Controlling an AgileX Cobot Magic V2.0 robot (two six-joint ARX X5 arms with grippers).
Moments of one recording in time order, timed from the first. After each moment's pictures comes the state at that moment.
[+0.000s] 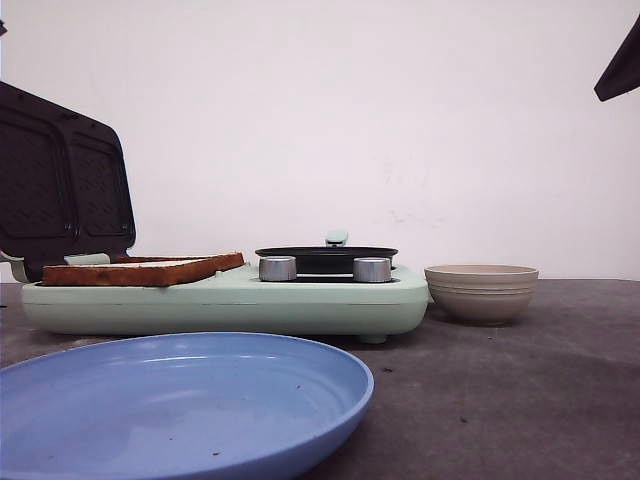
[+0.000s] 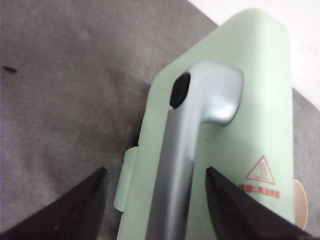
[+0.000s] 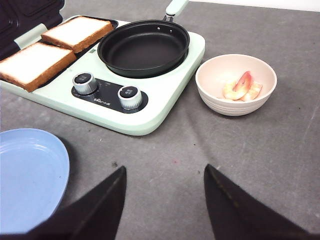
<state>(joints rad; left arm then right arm) 0.33 1.79 1.69 -0.80 0.66 -0.23 0.55 0.47 0.50 -0.44 0.05 0.19</state>
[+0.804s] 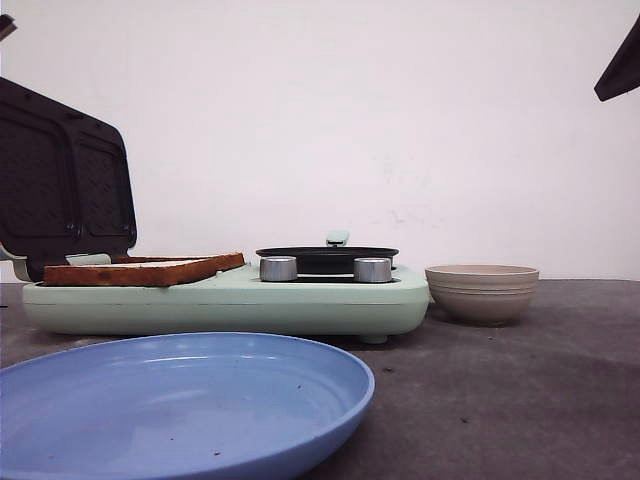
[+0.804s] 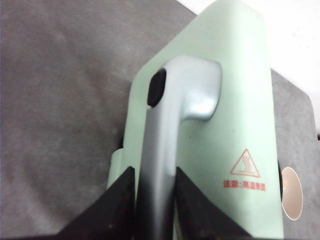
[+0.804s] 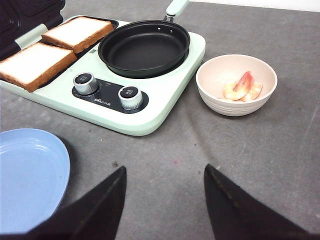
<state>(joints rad) 0.29 1.79 1.69 -0.78 0.70 -0.20 0.55 0.47 0.50 -0.44 0.05 0.19</state>
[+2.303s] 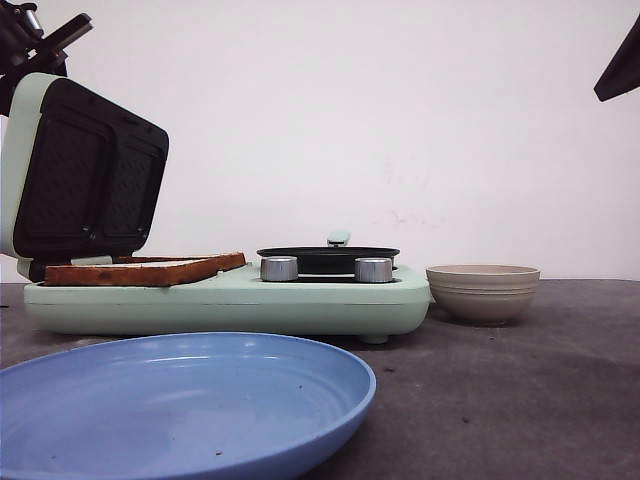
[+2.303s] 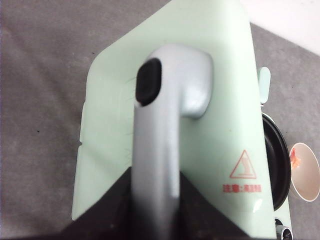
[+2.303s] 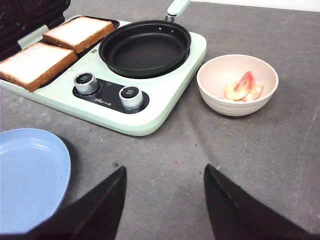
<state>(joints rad) 0.12 1.78 1.73 -0.81 0.54 -0.19 0.55 0.47 0.50 -0.44 0.05 0.19</state>
